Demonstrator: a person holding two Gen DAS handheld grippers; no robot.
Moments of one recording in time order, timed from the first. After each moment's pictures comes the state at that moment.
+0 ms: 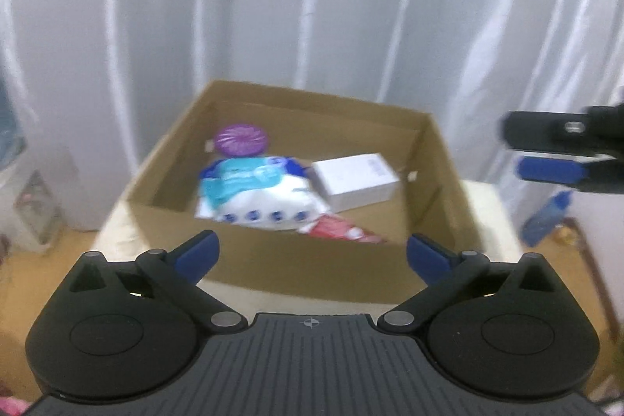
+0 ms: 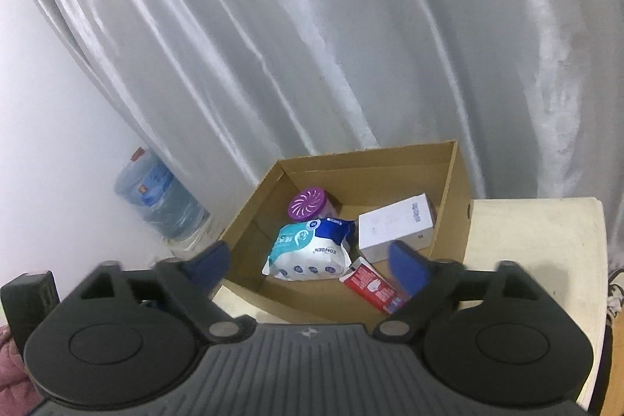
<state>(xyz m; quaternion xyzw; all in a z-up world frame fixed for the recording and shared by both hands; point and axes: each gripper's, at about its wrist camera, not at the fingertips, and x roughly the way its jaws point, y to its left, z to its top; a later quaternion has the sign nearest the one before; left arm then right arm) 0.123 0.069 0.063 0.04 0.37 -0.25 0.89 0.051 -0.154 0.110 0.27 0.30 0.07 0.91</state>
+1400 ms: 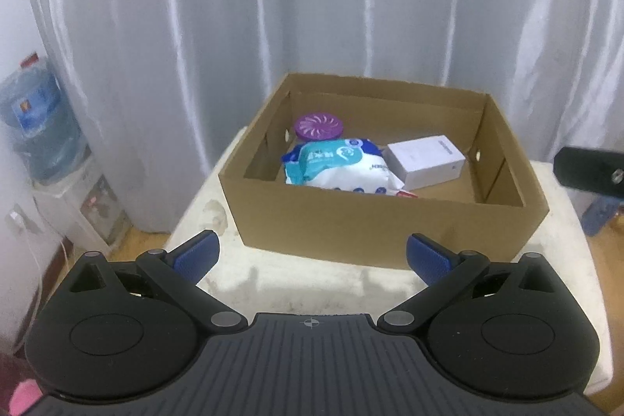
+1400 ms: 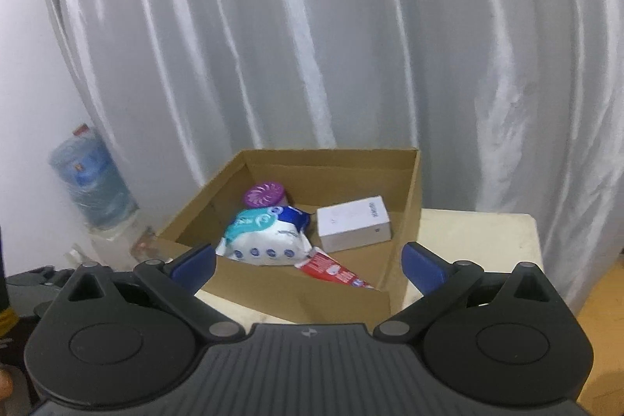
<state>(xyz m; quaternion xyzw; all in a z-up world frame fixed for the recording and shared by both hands) 0.104 0.104 0.060 0.09 0.37 -0.18 0.91 0.011 -0.074 0.106 0.14 0.29 -0.05 0.94</state>
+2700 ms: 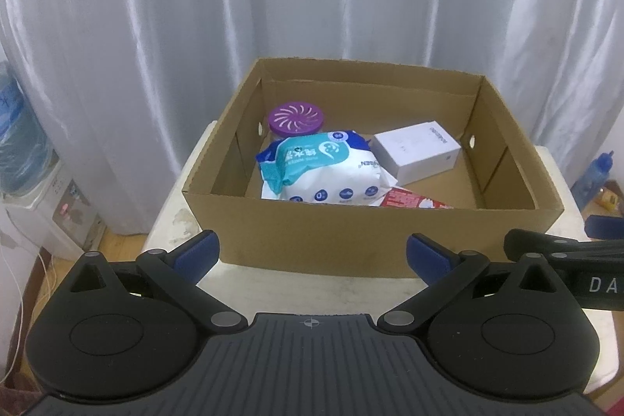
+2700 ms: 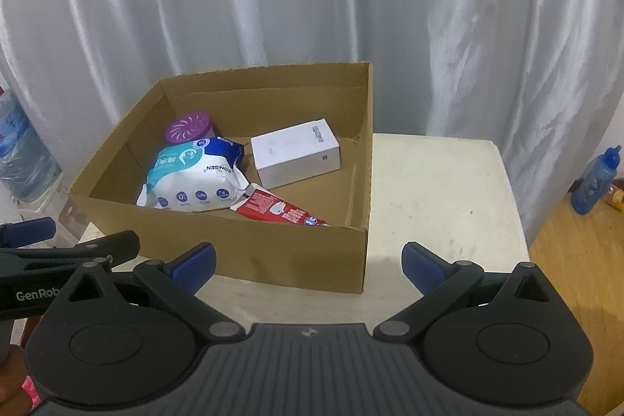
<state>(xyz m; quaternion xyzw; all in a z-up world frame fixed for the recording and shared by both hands) 0.143 0.088 0.043 0.11 0.39 -0.21 0.89 0.055 -0.063 0.060 0.15 0.39 -0.16 0.89</state>
